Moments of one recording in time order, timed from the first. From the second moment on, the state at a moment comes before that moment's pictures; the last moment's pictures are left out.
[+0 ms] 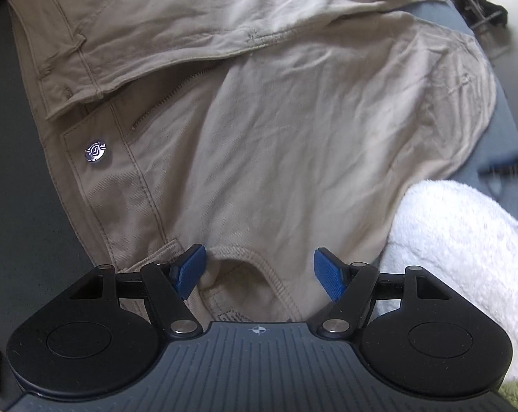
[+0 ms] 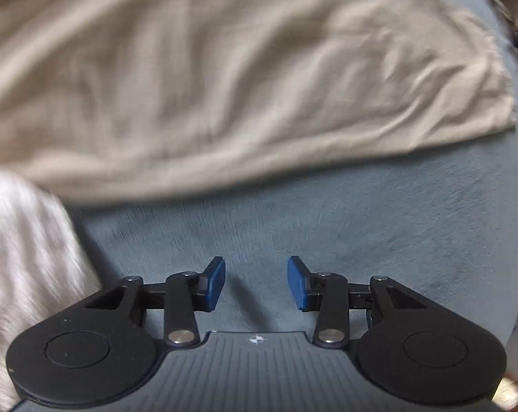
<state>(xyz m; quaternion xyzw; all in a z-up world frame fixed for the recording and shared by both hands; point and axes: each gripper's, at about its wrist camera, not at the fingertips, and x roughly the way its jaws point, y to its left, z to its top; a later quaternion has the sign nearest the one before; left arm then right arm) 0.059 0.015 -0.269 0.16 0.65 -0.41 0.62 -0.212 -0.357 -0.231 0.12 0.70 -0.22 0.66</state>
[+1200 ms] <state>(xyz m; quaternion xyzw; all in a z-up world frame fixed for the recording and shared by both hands) 0.015 -0.087 -0.184 0.06 0.69 -0.13 0.71 -0.194 -0.387 -0.267 -0.01 0.68 -0.02 0.73</state>
